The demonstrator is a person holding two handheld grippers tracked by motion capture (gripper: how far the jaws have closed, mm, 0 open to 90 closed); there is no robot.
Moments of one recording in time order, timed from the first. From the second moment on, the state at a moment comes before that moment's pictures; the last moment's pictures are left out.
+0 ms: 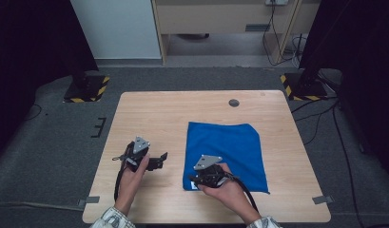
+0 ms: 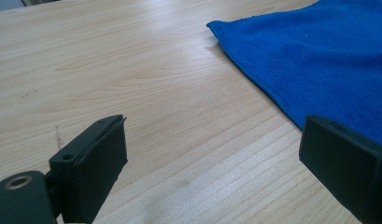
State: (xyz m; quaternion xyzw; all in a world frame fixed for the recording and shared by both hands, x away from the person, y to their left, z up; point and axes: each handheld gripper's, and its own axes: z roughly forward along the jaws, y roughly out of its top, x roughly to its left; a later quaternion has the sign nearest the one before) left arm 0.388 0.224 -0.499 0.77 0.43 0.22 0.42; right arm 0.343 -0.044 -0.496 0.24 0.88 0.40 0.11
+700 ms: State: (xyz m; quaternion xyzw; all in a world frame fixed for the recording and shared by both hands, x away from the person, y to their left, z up) left arm 0.388 0.222 -0.500 0.77 0.43 0.22 0.41; right arm 0.331 -0.006 -0.524 0.24 0.90 0.35 0.11
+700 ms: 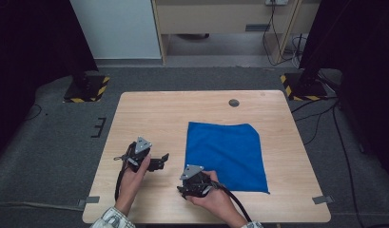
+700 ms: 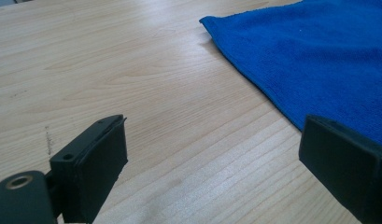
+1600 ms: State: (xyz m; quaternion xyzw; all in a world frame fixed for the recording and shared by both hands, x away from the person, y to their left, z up) left arm 0.478 0.172 -0.496 0.81 0.43 0.18 0.37; right arm 0.321 -0.008 -0.526 0.22 0.90 0.38 0.07
